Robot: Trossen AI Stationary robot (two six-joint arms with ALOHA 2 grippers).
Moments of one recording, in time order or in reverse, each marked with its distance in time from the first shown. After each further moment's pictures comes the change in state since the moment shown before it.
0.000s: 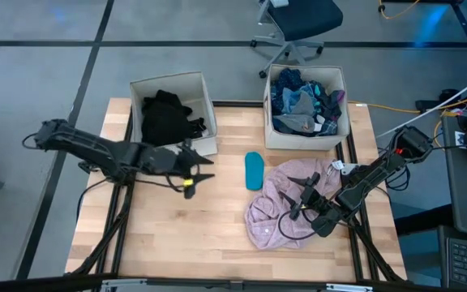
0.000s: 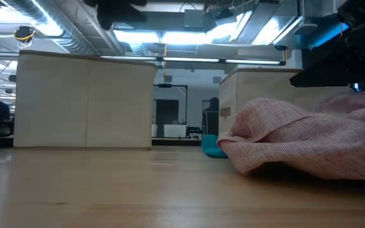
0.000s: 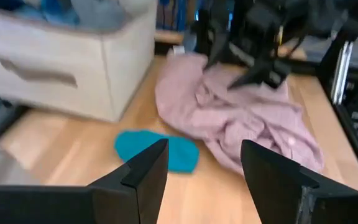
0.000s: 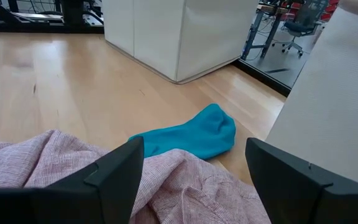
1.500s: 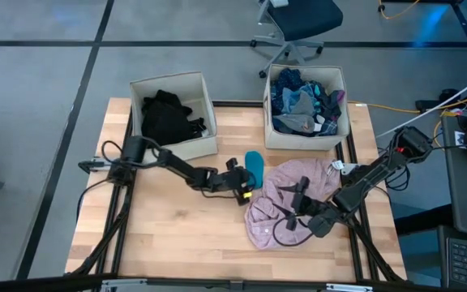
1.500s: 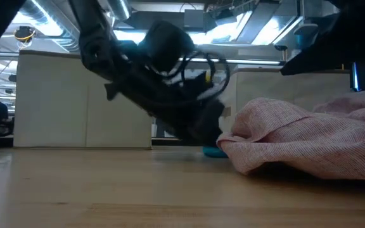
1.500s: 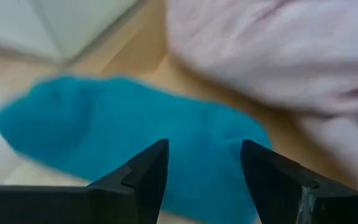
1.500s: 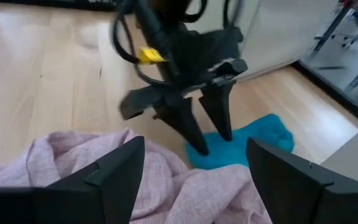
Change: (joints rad) left arm 0.125 0.995 0.154 0.707 -0.036 0.017; right arm -0.039 0.002 0.132 -0.006 -0.243 -0.218
